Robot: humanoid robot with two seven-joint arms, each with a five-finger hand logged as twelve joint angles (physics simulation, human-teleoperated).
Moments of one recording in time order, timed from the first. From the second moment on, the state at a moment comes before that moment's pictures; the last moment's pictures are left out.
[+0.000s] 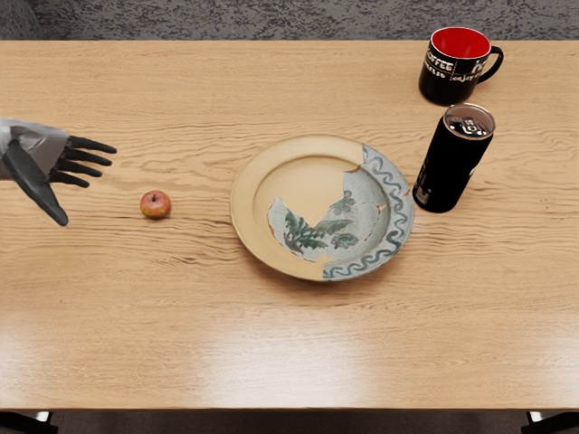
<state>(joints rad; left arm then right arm) -1.83 0.90 0.80 -1.22 -0.13 -0.61 0.14 -0.13 0.00 0.09 0.19 -0.03 0.12 -0.05</state>
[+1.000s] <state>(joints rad) -1.82 0.09 1.13 -1.01 -0.20 0.02 0.27 -0.13 0.00 0.09 0.19 -0.03 0.12 -0.05</state>
